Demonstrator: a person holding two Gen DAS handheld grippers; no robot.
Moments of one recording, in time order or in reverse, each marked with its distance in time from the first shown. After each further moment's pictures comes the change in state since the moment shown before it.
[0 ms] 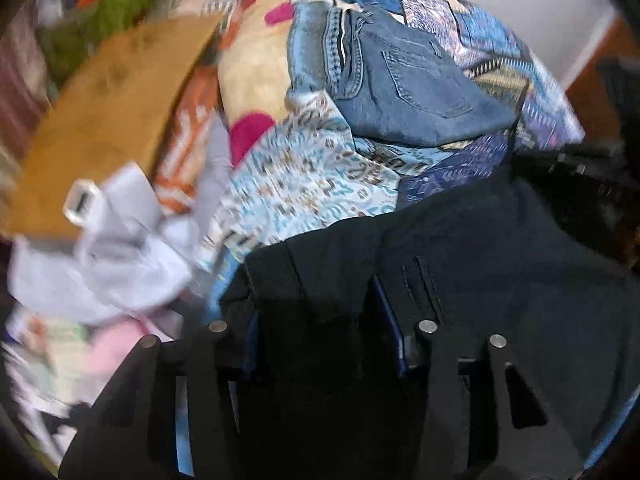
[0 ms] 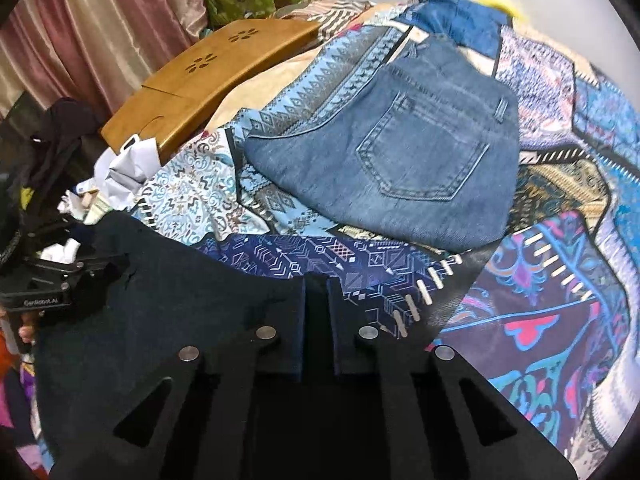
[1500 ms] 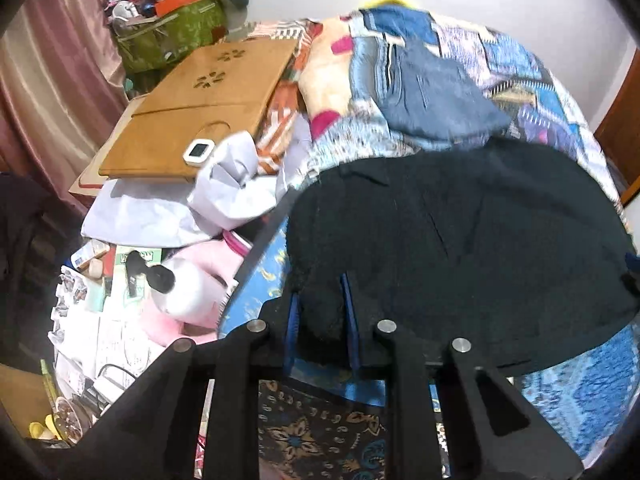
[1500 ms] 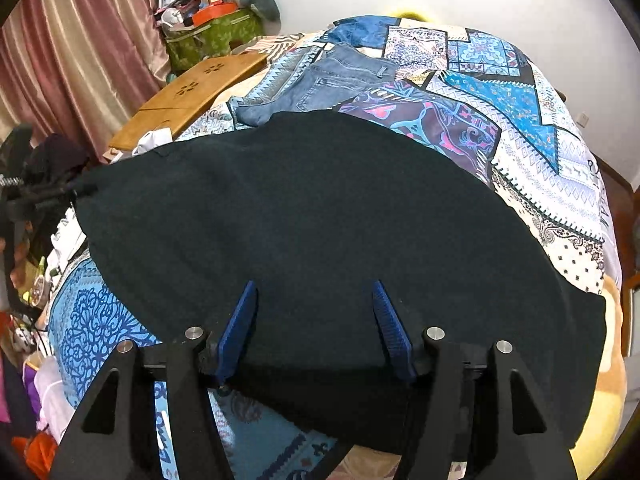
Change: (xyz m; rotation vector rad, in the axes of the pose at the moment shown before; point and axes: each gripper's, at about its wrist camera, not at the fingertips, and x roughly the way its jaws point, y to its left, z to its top) left arm -0.114 -0.005 -0.089 -0.146 -0.088 0.147; right arm -0.131 0.016 -0.194 0.191 -0.155 -0.113
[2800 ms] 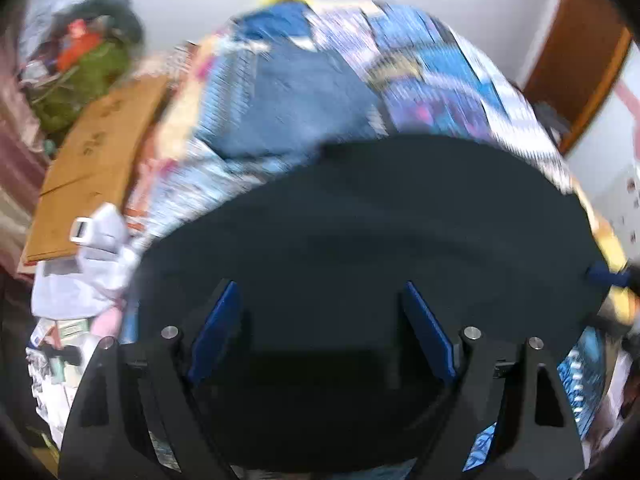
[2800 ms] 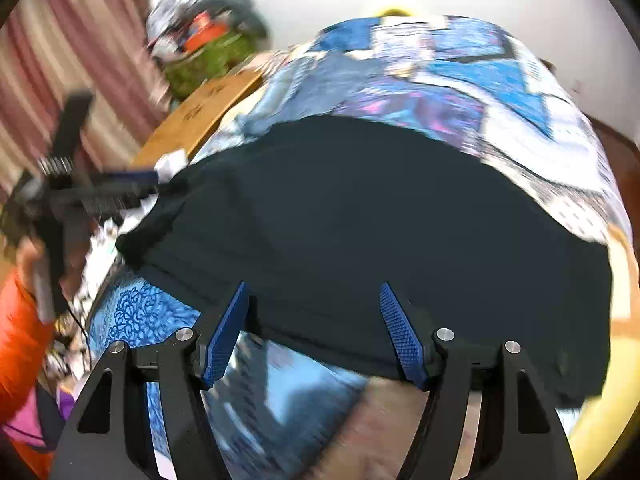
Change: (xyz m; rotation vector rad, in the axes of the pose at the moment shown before) left arm 0.024 -0.154 0.028 0.272 0.052 -0.181; right arm -0.032 -0.008 -0.022 0.164 -0.057 0.060
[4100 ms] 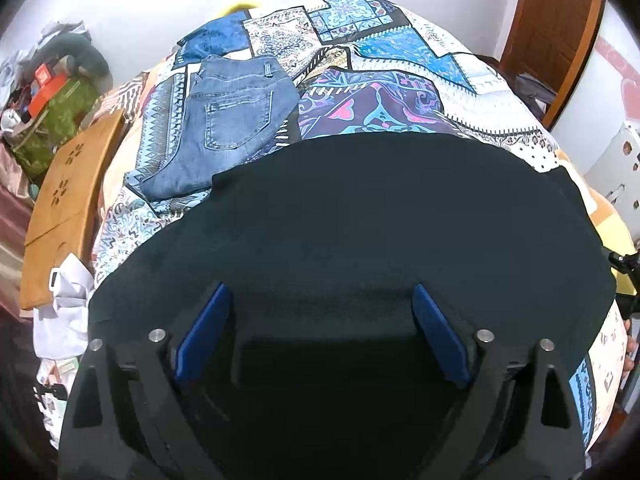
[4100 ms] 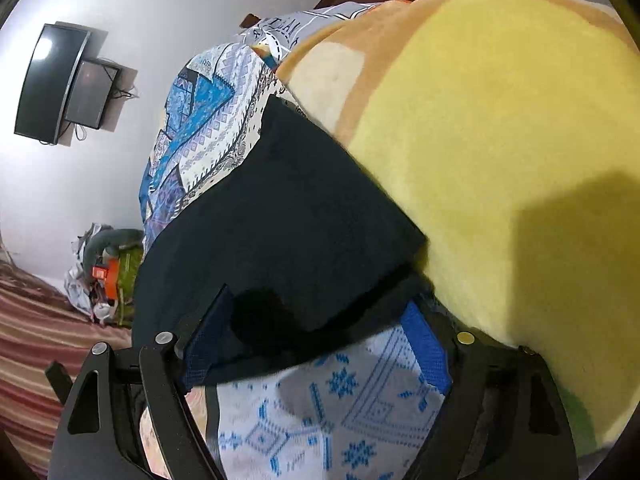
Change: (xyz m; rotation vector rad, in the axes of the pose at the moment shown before) left arm 0.020 -0.080 0.036 0.104 -0.031 0.016; right arm -0.048 -0.204 -0.132 1.012 -0.225 0.024
